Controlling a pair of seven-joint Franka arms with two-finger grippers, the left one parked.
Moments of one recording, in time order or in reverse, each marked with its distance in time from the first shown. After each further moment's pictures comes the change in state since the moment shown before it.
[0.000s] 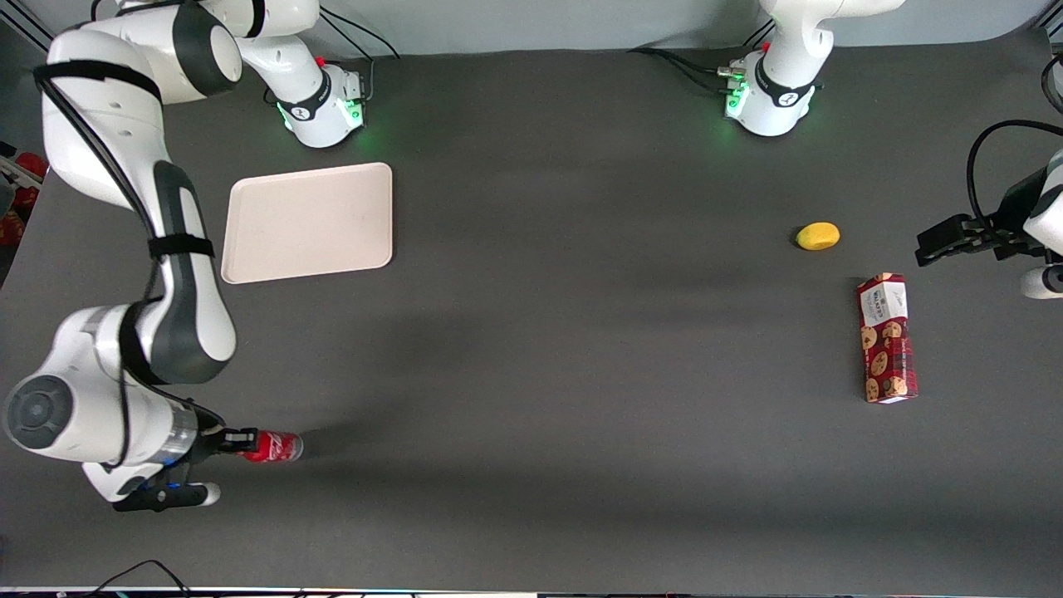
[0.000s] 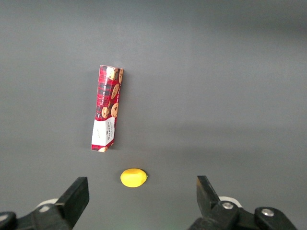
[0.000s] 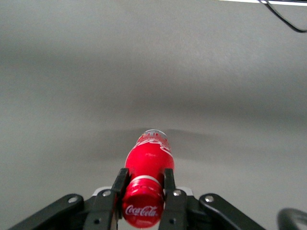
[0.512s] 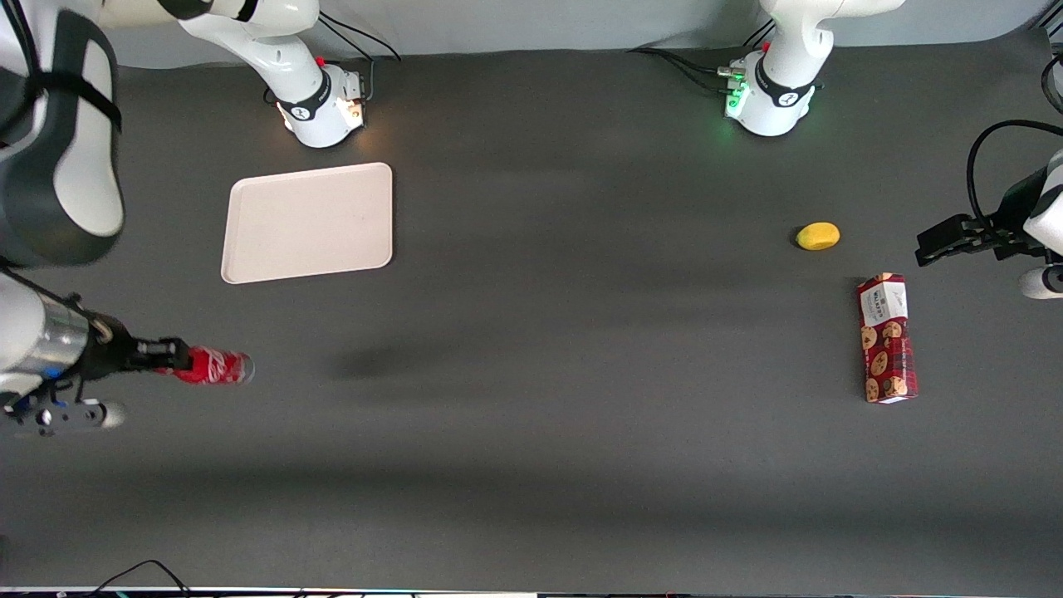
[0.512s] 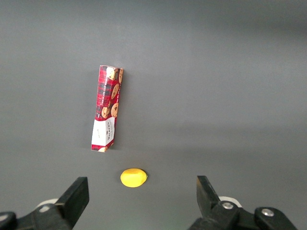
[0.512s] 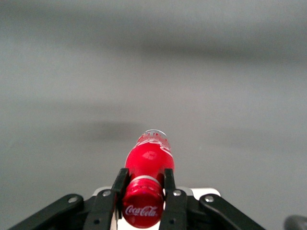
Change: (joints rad) arm 0.000 -0.317 0.006 -0.048 0.000 -0.366 0.000
